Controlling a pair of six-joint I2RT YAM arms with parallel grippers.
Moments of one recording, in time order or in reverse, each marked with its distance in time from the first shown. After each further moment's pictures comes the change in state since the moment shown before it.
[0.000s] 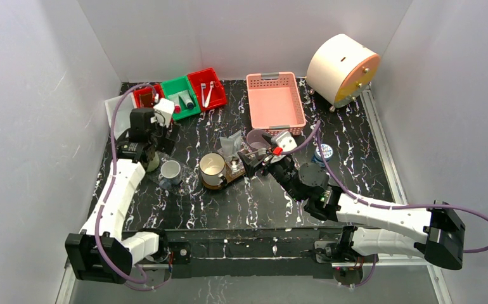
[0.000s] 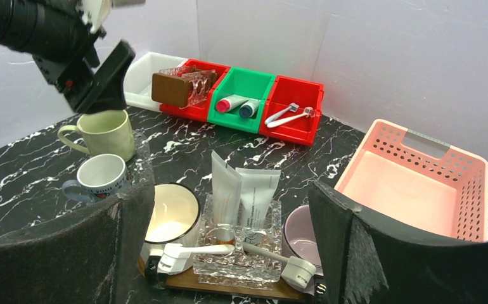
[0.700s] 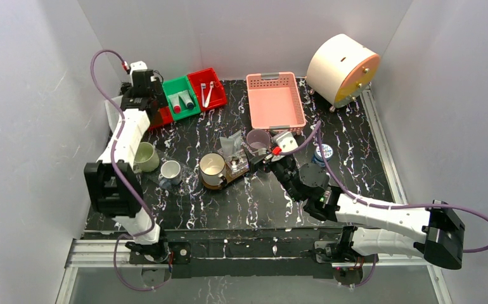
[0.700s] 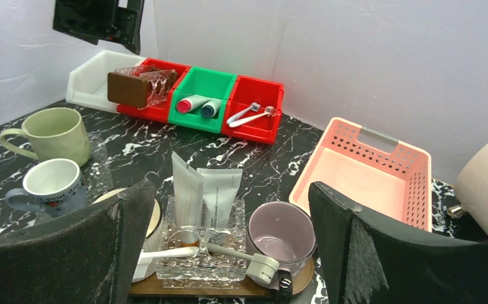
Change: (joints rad) left arm 0.083 0.481 0.409 0.127 -0.238 -0.590; right arm 0.000 0.004 -0.002 0.024 0.103 -0.087
